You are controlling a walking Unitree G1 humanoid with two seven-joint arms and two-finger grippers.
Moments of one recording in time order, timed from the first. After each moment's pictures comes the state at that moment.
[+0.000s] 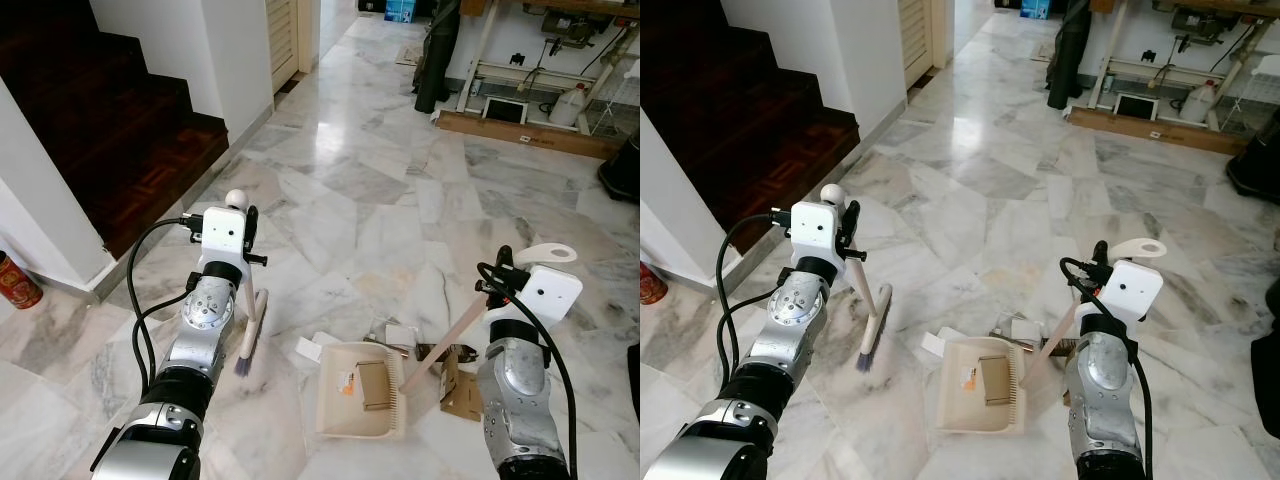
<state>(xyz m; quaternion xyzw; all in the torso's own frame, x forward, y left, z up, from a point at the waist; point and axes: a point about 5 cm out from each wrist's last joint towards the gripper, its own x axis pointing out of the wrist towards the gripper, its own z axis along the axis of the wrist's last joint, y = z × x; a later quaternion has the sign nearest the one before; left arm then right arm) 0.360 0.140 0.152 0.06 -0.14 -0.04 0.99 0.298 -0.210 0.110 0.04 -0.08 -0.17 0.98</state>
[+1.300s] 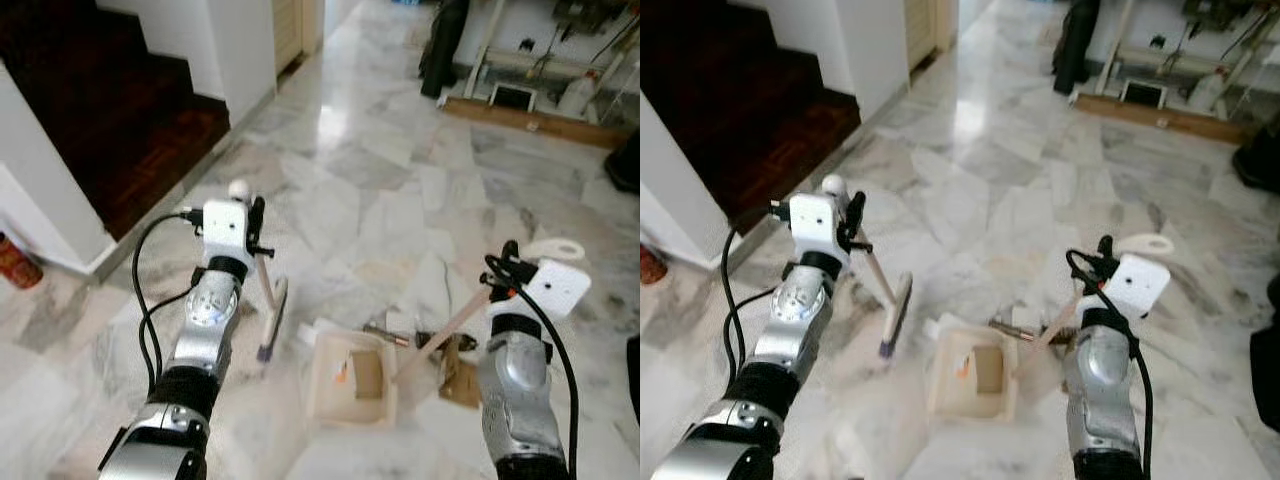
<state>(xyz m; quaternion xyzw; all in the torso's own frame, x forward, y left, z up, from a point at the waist) 0.358 0.132 0.164 0.03 -0.16 -0.06 0.98 0.298 -0.209 0.121 0.06 -0.09 -0.19 0.98</state>
